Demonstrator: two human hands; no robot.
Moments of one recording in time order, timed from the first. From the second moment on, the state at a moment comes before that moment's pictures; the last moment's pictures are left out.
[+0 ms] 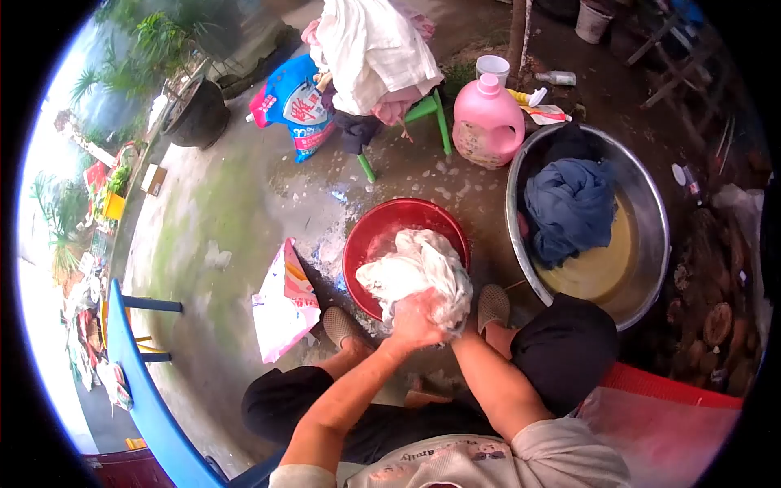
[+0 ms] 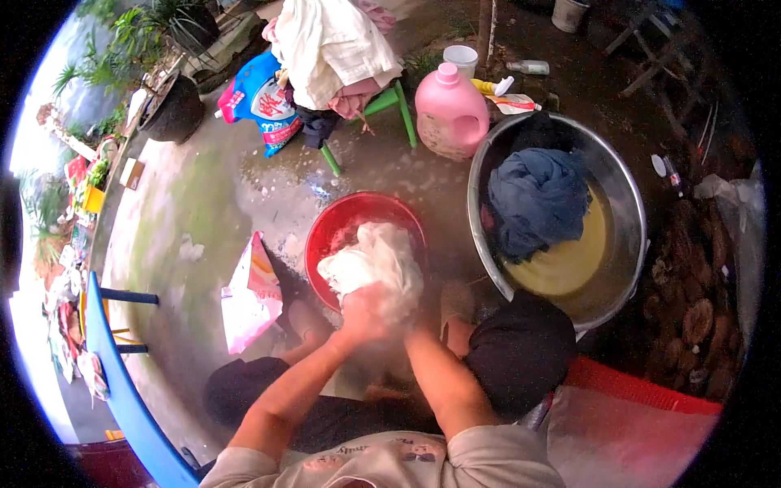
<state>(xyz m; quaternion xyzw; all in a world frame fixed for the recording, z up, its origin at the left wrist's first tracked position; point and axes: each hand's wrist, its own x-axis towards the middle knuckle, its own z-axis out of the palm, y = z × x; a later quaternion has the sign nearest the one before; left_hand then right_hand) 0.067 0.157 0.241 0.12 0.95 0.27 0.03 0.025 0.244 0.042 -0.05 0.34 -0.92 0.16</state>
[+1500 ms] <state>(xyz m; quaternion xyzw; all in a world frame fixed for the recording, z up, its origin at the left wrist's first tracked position) 0.032 0.024 0.246 -0.21 0.82 0.48 -0.23 -0.061 0.300 0.296 -0.01 0.54 -0.84 0.04</state>
